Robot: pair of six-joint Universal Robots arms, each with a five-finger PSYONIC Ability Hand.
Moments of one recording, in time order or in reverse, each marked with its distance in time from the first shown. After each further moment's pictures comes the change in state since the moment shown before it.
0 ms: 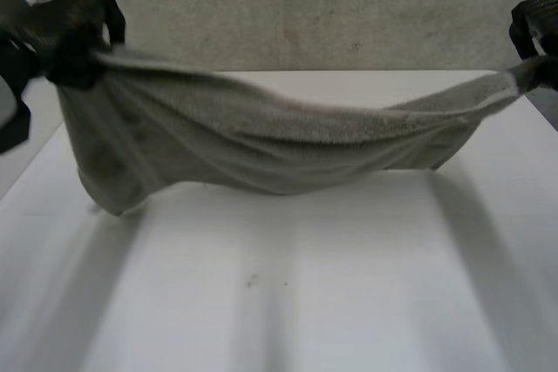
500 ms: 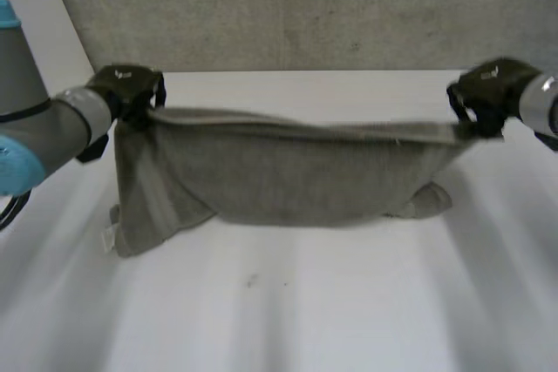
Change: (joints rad) left arm 0.013 -0.659 0.389 -0.040 -0.015 0.084; right arm 0.115 0.580 -0.338 0.051 0.153 -0.071; left_hand 0.000 0.000 0.000 0.000 0.000; right_hand 0.005 0.000 0.000 0.000 0.001
